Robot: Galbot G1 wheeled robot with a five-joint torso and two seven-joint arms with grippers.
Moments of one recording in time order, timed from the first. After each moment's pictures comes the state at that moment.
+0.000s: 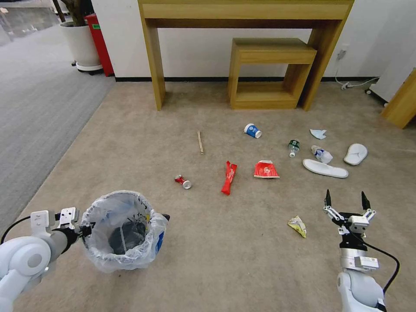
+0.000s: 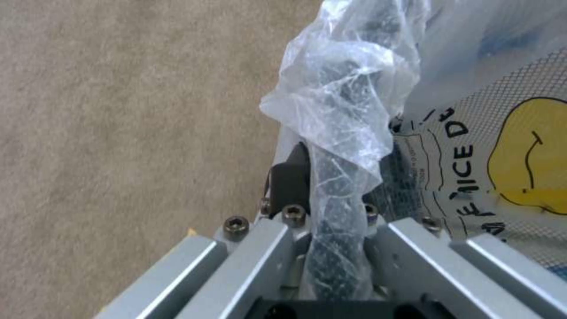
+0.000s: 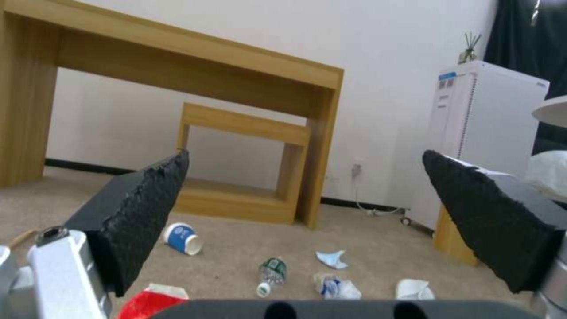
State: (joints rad) left arm 1.52 -0.74 -0.77 -2.00 -1.19 0.74 -0.40; right arm -1.27 1.38 0.91 1.43 0.15 0.70 -0.18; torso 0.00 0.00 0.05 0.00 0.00
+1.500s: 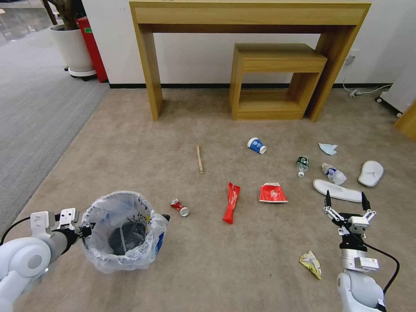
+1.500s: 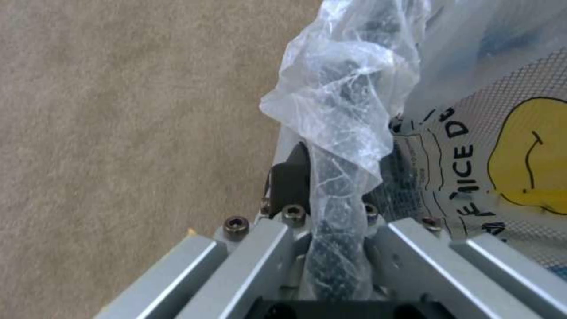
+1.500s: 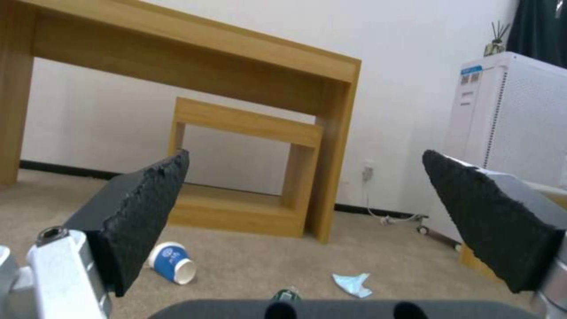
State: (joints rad) left arm 1.52 -0.75 -0.78 -2.00 -1.18 0.74 -0.40; right arm -1.27 1.38 0.91 1.42 0.15 0.71 -0.18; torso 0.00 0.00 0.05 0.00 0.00
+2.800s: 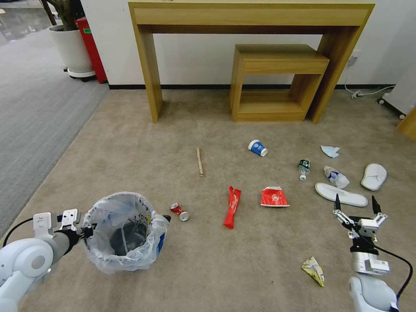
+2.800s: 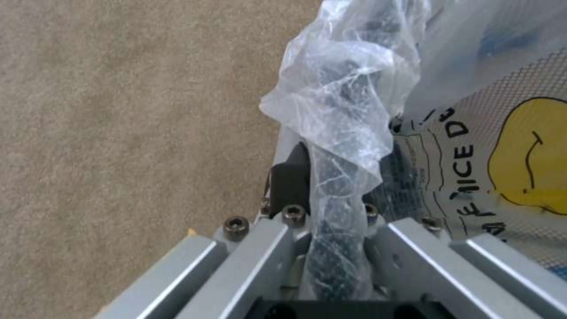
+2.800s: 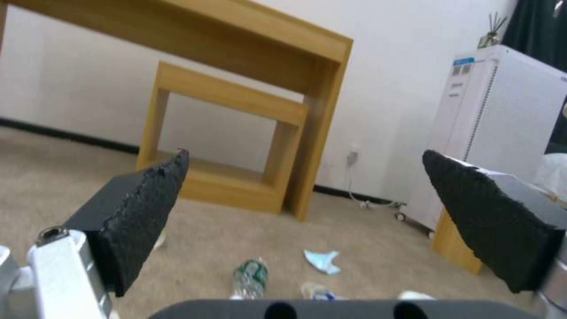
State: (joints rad) left arm 1.51 -0.77 -0.76 -1.98 -1.14 0.74 -0.37; right arm -1.33 1.27 0.91 1.38 0.16 0.71 -0.12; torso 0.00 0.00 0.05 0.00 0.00
